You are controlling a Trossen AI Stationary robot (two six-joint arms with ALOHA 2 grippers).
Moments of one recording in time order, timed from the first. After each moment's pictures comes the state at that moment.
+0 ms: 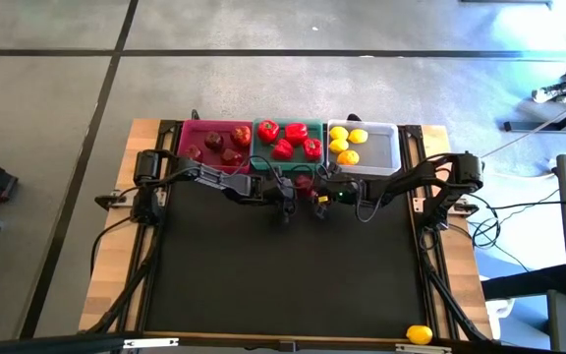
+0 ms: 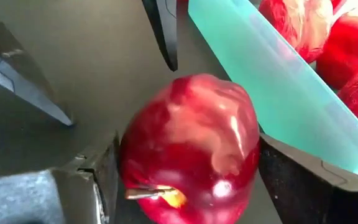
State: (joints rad) left arm 0.09 1.96 1.10 -0.07 -0.32 0.11; right arm -0.14 1.71 0.59 0.55 0.27 -0.03
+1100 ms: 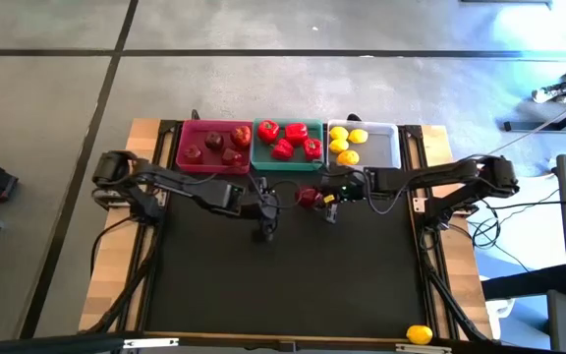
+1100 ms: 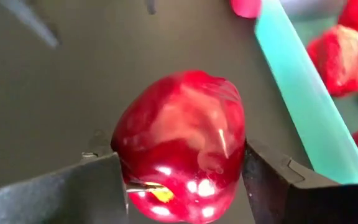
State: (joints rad) left arm -0.10 1.66 1.11 -0.44 -0.31 -0.10; right arm -0.08 1.43 0.83 -0.14 0.08 0.03
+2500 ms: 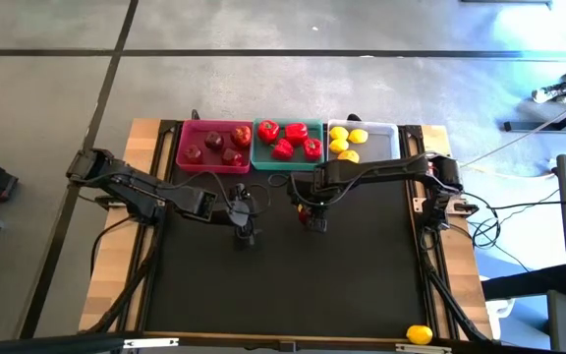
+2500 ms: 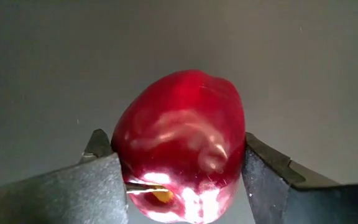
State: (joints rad) left arm -0.17 1.43 0.77 -0.22 -0.33 -0.29; right arm -0.04 1.87 1.52 -1.01 -0.11 0.09
